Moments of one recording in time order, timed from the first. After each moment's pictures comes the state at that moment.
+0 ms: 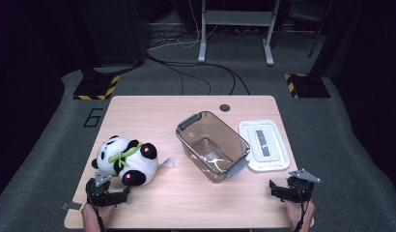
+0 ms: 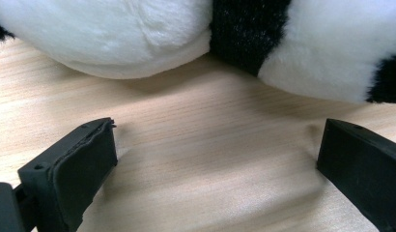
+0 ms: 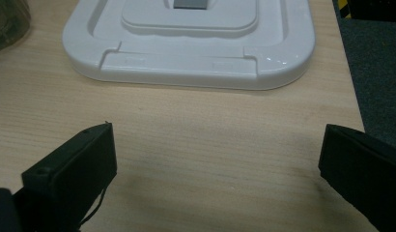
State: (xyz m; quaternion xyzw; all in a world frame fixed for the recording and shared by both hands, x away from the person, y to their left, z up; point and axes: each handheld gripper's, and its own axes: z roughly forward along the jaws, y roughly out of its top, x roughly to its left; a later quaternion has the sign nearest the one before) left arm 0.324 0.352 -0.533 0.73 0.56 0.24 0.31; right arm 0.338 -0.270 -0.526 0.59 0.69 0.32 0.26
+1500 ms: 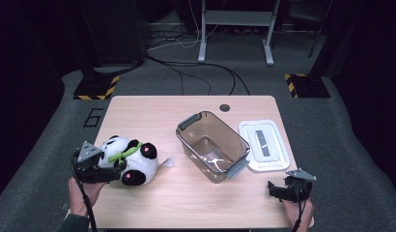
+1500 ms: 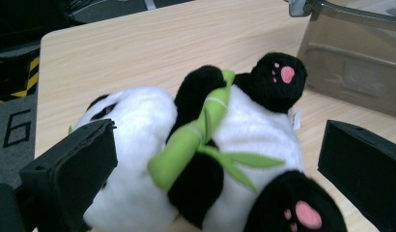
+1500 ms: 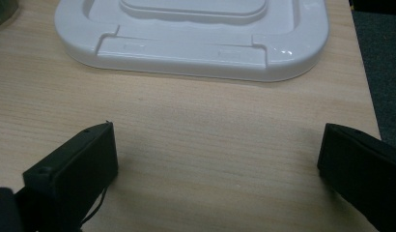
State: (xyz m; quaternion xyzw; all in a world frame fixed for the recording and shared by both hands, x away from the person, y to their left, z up) left arm 0.348 0.337 -0.398 0.74 0.49 0.26 0.38; right arm 0.342 -0.267 -0.529 0.59 0.70 0.30 0.25
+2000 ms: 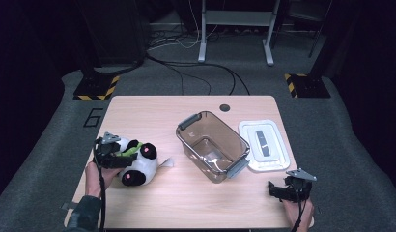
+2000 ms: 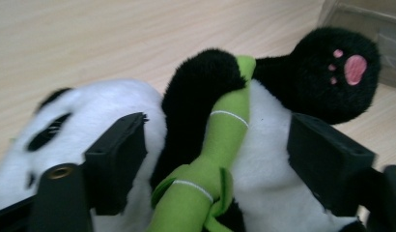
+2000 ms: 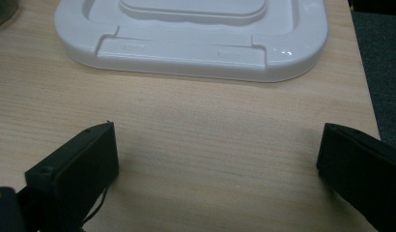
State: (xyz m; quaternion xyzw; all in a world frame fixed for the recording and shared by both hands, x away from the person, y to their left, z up) left arm 0.404 0.325 -0.432 0.78 0.50 0.19 0.33; right arm 0.342 -0.267 -0.529 0.59 0.70 0.30 0.25
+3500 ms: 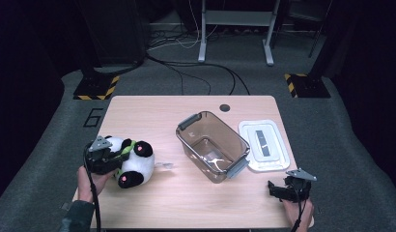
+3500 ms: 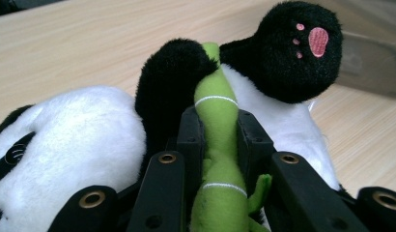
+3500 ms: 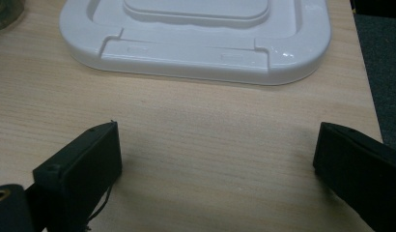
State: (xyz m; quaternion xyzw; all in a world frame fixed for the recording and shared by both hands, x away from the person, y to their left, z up) left arm 0.375 0.338 -0.410 0.78 0.44 0.20 0.39; right arm 0.342 -0.266 -0.529 0.59 0.70 0.31 0.25
